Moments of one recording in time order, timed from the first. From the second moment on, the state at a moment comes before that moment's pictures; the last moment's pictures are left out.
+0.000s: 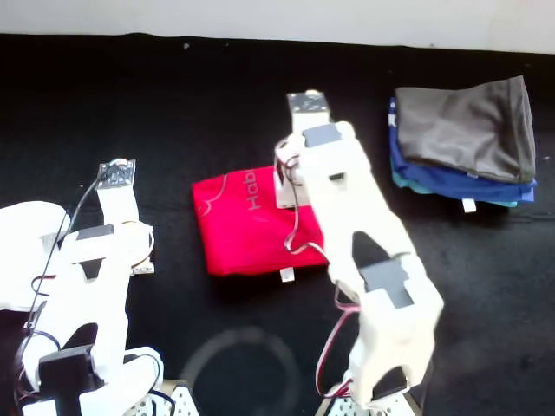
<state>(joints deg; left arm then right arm) -19.5 -16.4 59.1 37.0 -6.1 -24.9 22.1 -9.1 77.8 -10.8</state>
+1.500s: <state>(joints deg) -19.4 -16.4 59.1 36.9 -6.1 -1.2 48.5 -85.4 100.4 20.0</state>
